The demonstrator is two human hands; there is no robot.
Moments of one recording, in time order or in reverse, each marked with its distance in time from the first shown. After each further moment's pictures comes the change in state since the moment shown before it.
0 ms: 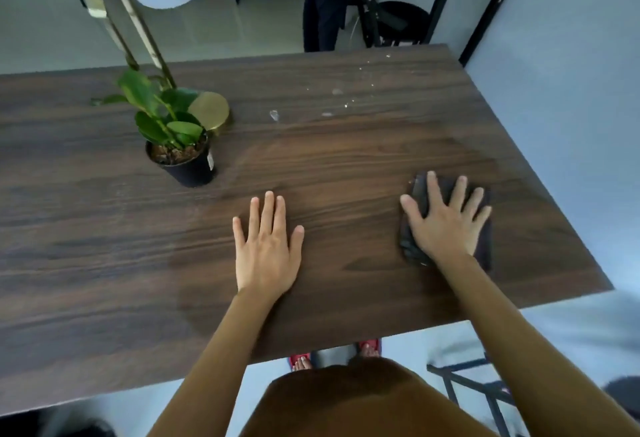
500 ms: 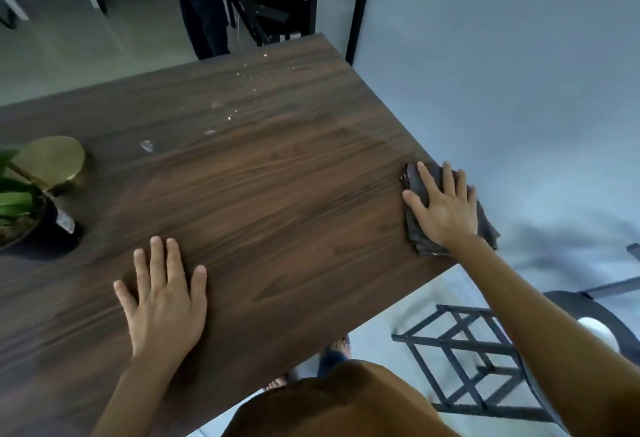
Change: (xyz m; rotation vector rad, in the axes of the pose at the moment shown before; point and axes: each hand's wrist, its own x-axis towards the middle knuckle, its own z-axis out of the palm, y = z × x) left_hand 0.004 0.008 -0.006 -0.011 -0.109 -0.038; right_hand 0.031 0.158 -0.030 -0.033 0.031 0.134
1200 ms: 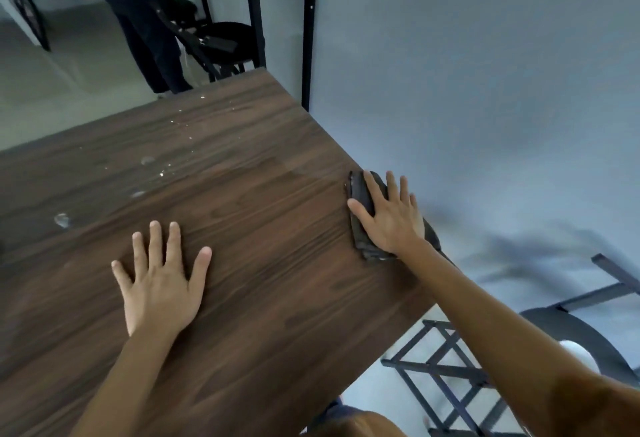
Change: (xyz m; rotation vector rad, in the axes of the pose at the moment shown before) left_hand 0.114 0.100 0.016 0.076 0.014 0.156; right_hand 0.066 -0.010 -0.006 0.072 -0.016 -0.042
